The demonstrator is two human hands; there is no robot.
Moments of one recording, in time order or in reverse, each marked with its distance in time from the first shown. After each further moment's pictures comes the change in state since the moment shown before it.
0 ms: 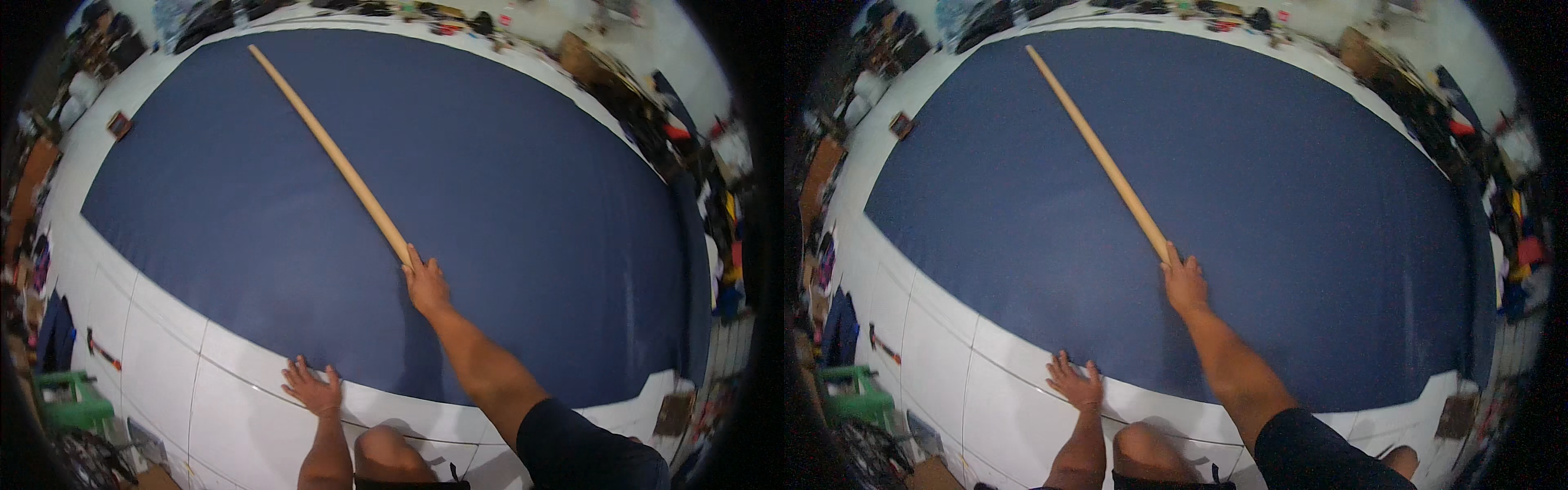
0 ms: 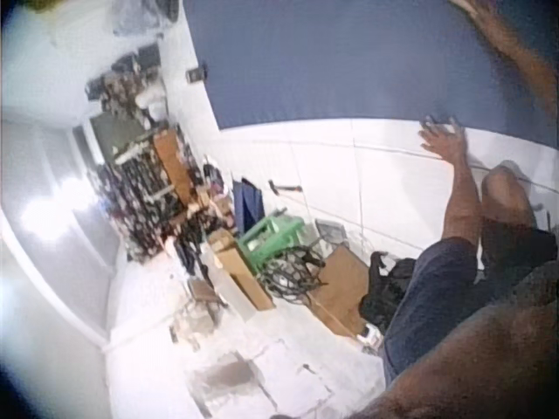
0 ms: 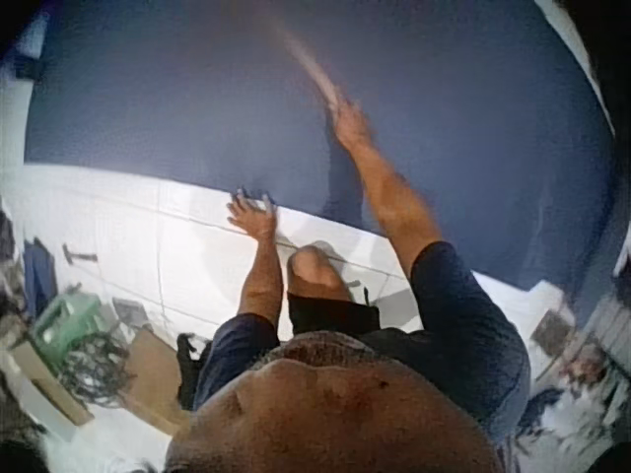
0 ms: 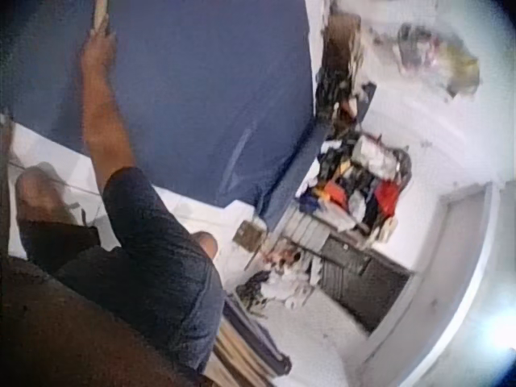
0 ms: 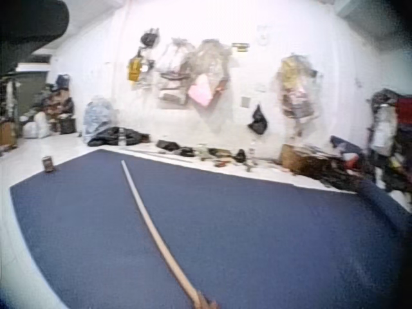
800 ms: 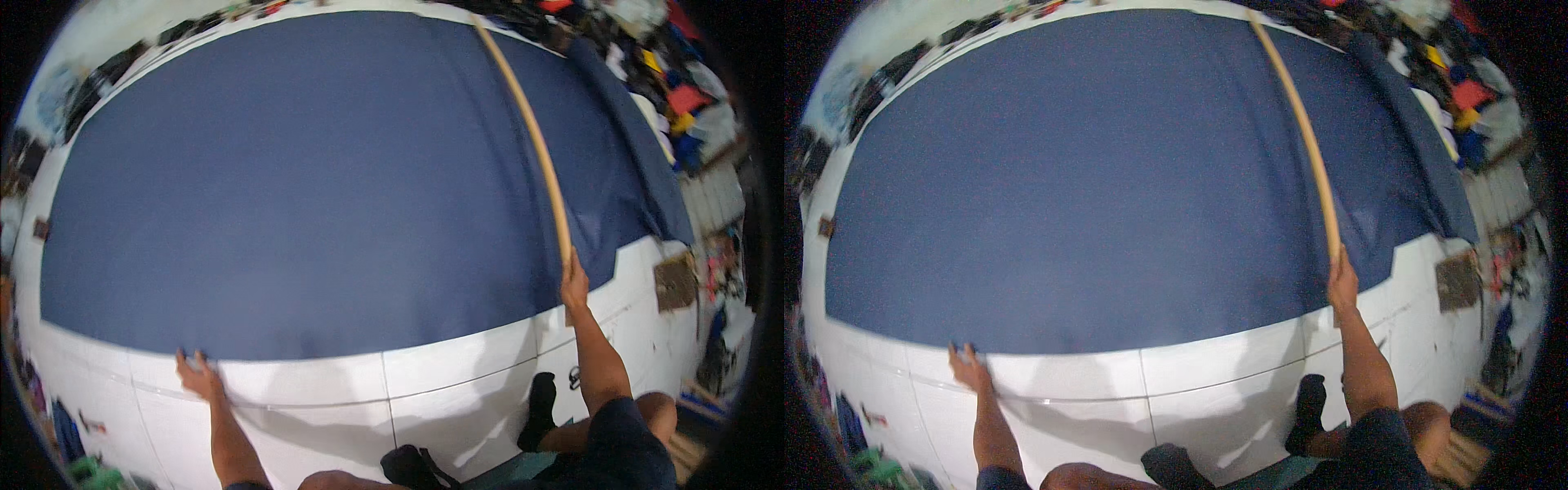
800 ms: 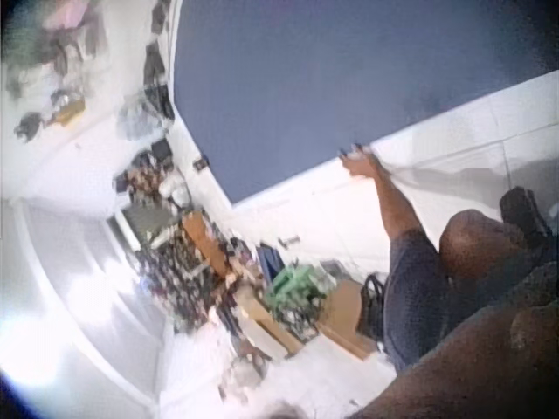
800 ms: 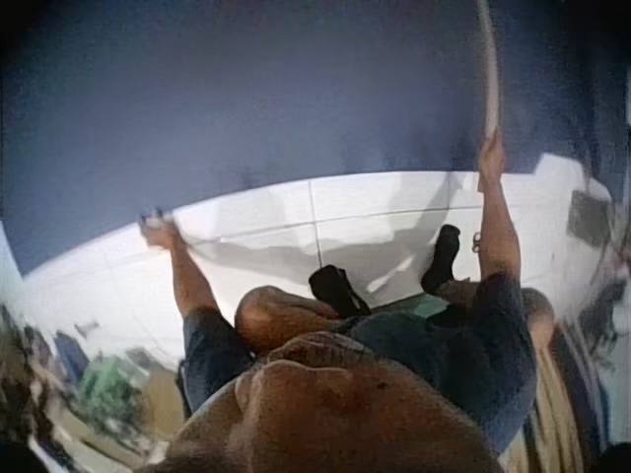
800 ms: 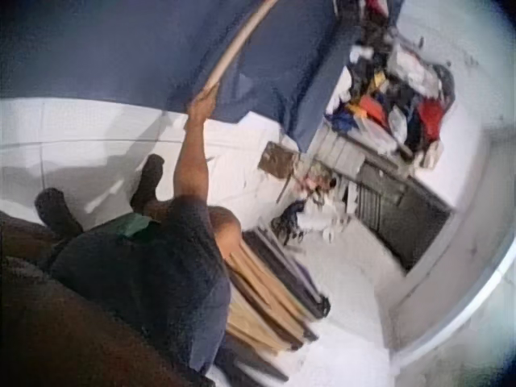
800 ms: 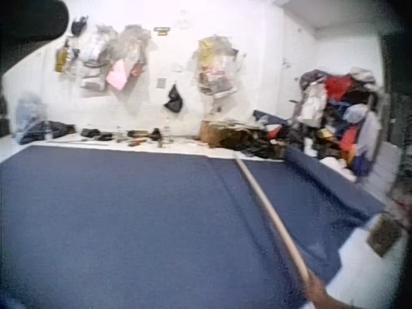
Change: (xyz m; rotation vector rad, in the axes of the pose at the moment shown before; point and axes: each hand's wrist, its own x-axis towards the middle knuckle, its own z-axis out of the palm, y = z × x) left_hand -0.015 -0.005 0.013 -0.286 0.271 0.290; right_hand -0.348 0.583 -0.205 0.029 0.559 0.547
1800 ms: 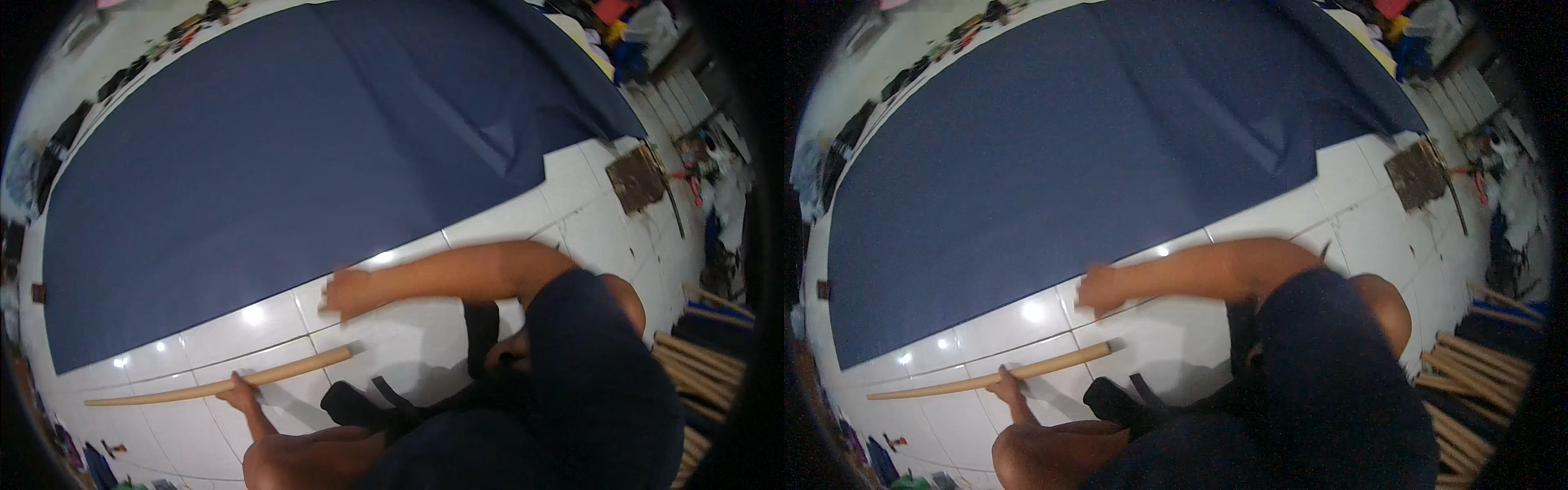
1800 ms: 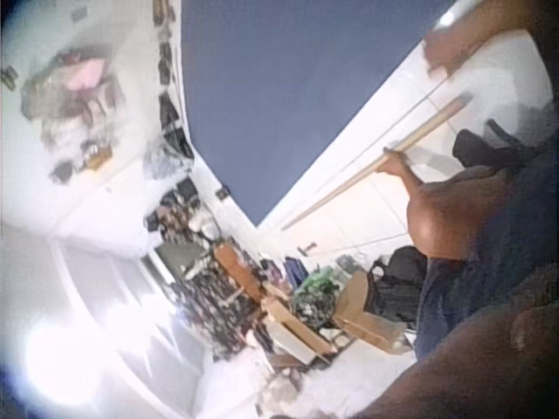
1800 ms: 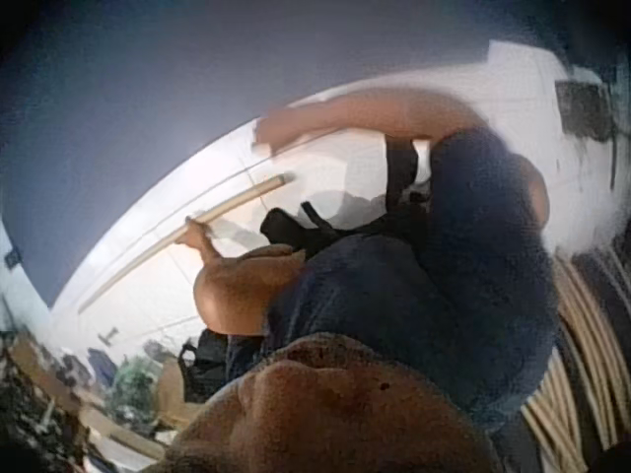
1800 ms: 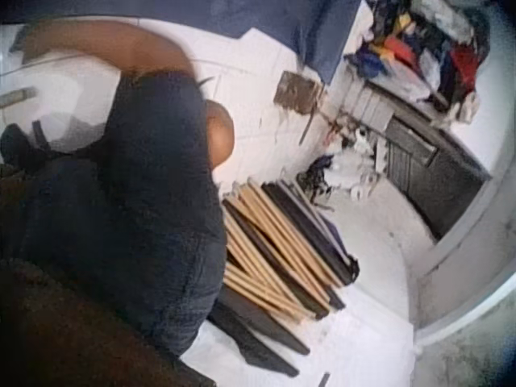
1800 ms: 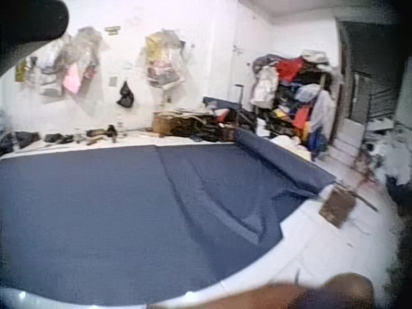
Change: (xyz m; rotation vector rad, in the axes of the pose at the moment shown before) left_hand -0.219 0.052 -0.070 -0.152 -0.243 -0.555; right_hand -0.180 -0.188 0.016 -0.373 -1.030 -1.487
